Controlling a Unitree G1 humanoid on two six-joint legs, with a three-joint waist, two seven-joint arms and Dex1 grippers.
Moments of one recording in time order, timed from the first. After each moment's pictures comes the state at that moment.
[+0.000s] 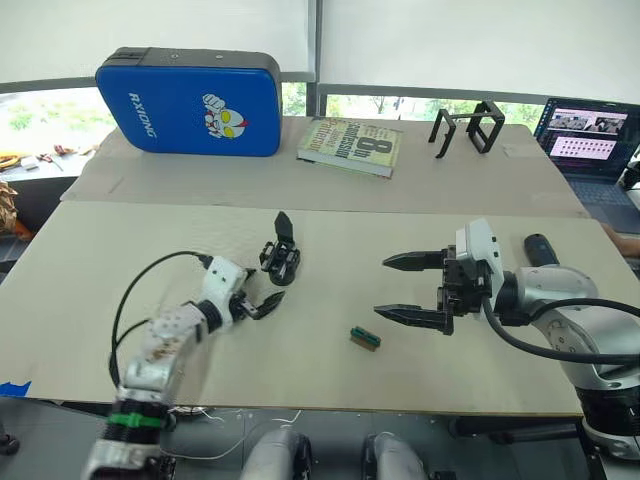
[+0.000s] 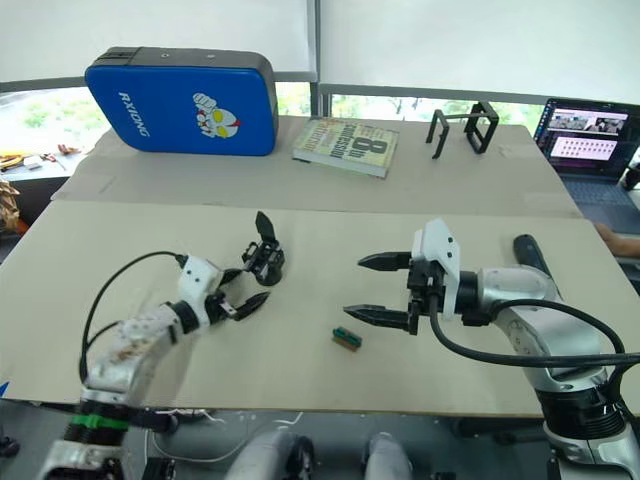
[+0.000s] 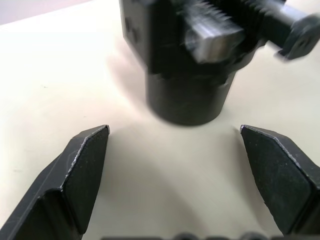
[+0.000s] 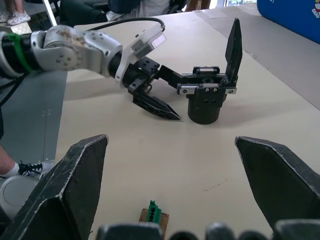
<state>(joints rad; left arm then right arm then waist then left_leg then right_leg) -0.34 0.52 0.00 0.20 -0.25 0.21 -0.85 -0.36 -0.75 -0.02 -0.36 0.61 0.55 1.07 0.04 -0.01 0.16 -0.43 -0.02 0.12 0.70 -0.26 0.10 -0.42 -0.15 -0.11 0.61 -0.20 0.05</state>
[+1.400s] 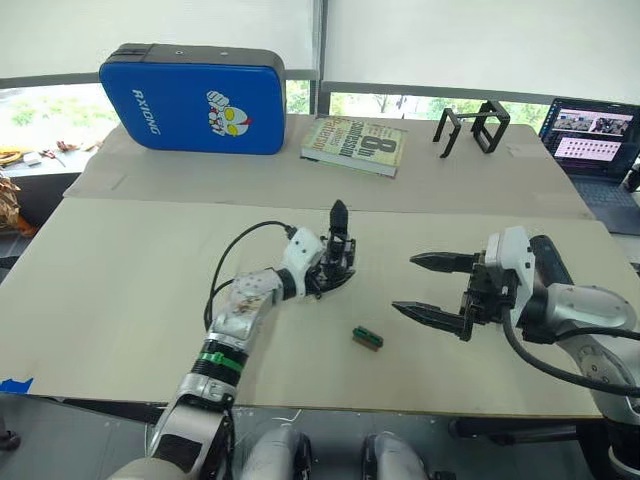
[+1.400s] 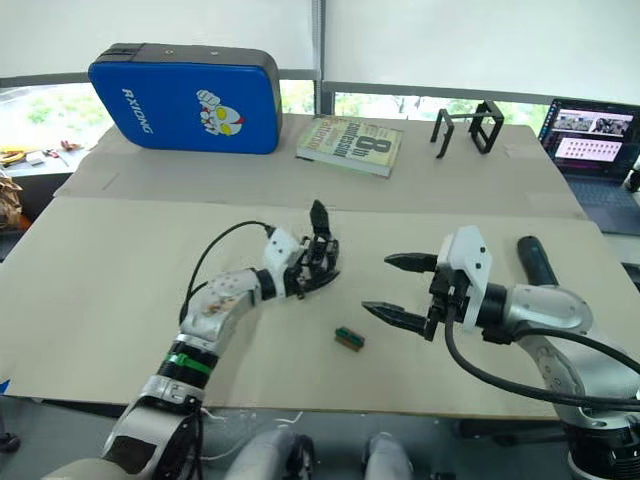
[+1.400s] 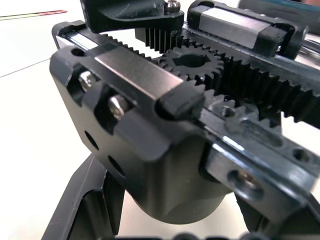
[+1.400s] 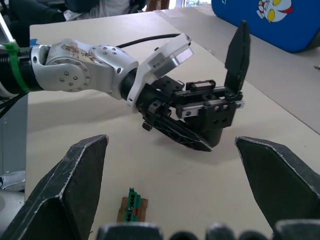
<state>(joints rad) -0.63 0.12 -0.17 0.35 -0.07 0.29 -0.67 -0.19 -0.78 -0.17 -0.50 0.63 0.57 0.91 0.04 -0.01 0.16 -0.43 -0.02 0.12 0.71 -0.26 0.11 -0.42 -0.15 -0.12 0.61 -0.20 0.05</state>
